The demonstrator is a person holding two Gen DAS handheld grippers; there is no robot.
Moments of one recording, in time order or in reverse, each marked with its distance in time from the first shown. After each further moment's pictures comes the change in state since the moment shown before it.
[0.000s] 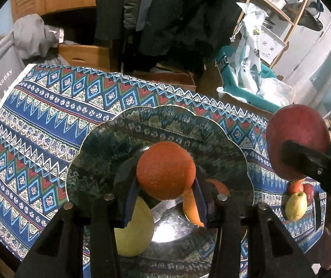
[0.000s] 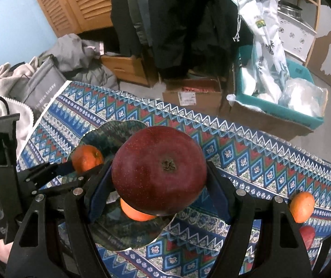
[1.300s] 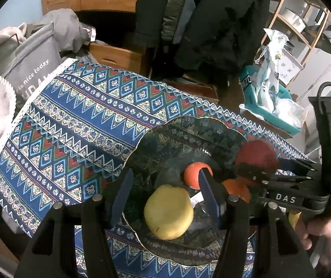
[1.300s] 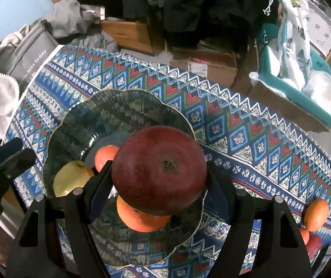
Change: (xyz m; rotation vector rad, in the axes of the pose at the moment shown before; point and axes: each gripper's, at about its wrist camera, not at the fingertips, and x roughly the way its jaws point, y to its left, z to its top) left arm -0.047 0.050 -0.005 -0.107 -0.052 0.076; right arm 0.079 0.022 0.001 -0.061 0.199 -0.027
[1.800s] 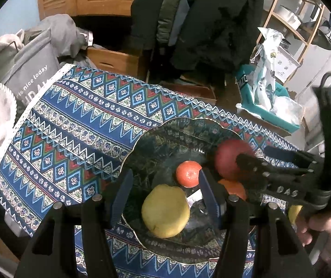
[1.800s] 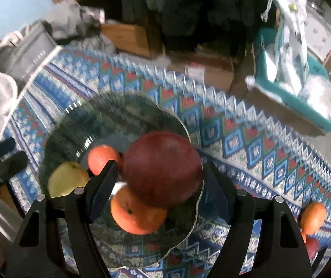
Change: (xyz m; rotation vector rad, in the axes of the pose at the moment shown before) left arm -0.008 -0.007 0.001 0.026 -0.011 0.002; right arm -0.015 0.001 0.002 -0.022 -0.076 -0.001
